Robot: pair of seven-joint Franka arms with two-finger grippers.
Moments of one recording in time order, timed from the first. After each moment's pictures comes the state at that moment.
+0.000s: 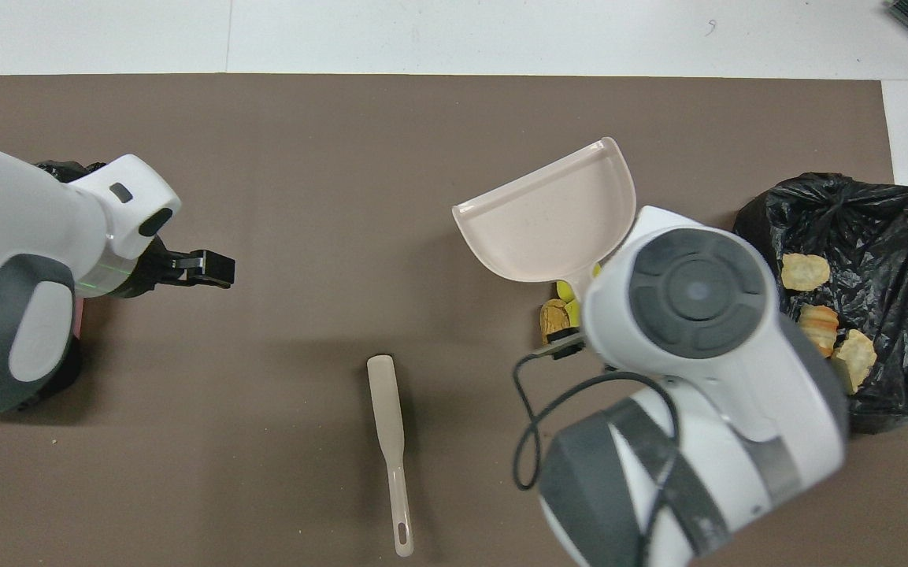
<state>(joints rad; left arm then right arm) -0.16 0.00 -0.04 -1.86 -0.06 1.87 -0.12 0.18 0.04 0.34 -1.80 -0.14 1.78 0.31</state>
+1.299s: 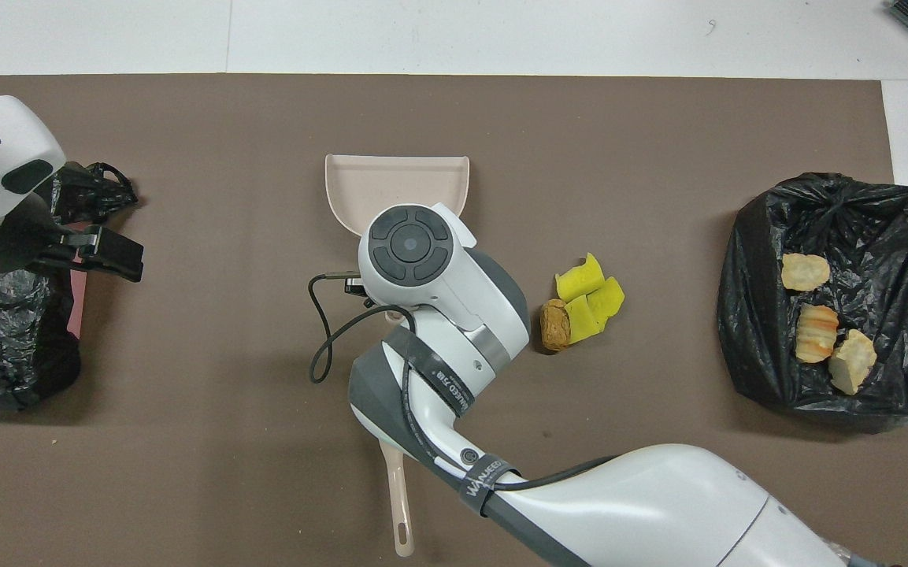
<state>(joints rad) -0.10 0.06 -0.05 -1.56 -0.02 1.53 -0.02 0.41 0.59 0.33 -1.44 -0.14 2.09 0.80</state>
